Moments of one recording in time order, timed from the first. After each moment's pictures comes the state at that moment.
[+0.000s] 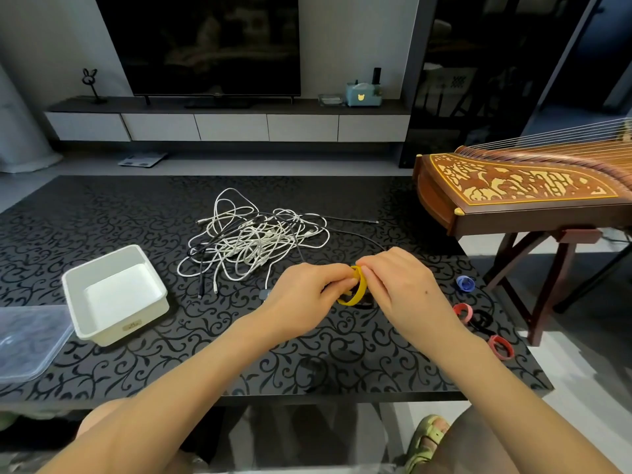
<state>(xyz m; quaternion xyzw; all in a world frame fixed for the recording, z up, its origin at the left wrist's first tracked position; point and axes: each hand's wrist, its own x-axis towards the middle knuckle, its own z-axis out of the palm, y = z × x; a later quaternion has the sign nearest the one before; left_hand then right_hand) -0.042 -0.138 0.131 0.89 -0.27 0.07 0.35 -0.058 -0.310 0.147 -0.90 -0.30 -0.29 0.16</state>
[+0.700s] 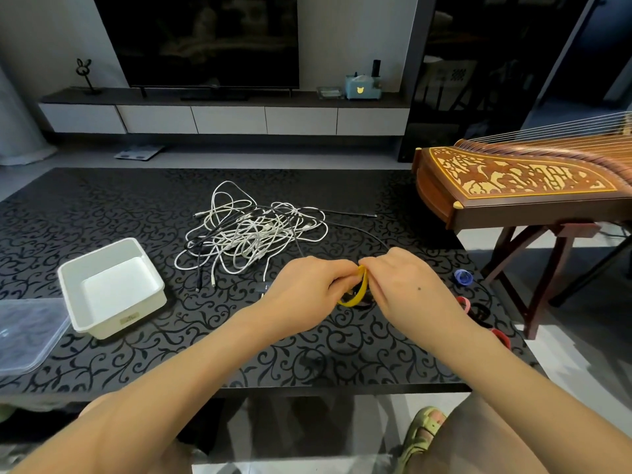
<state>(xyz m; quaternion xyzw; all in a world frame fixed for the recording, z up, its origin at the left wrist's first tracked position) -0.045 -0.144 0.139 0.92 -0.27 0.06 0.27 -0.064 -0.312 0.150 -0.93 -0.29 -0.19 0.07</state>
